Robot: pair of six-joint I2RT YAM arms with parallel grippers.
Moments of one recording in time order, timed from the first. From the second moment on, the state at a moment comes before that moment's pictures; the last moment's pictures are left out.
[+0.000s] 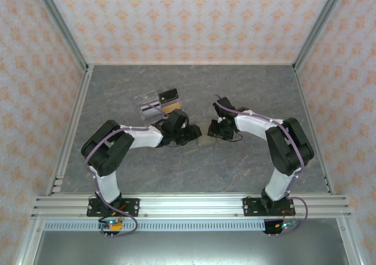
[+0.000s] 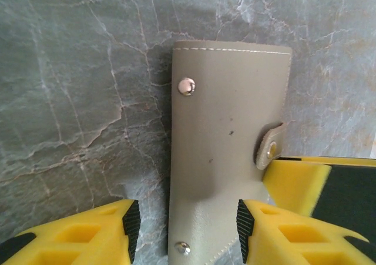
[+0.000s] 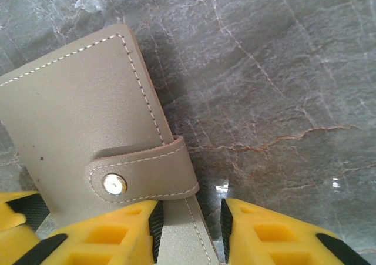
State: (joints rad) left arm -0.64 1.84 0.92 0.09 0.27 -1.07; right arm 0.49 1.75 1.04 -0.54 -0.18 0.67
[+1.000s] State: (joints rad) left arm -0.60 1.89 0.94 0.15 0.39 -1.08; right arm 0.45 1.75 1.00 -0.45 -0.33 0.65
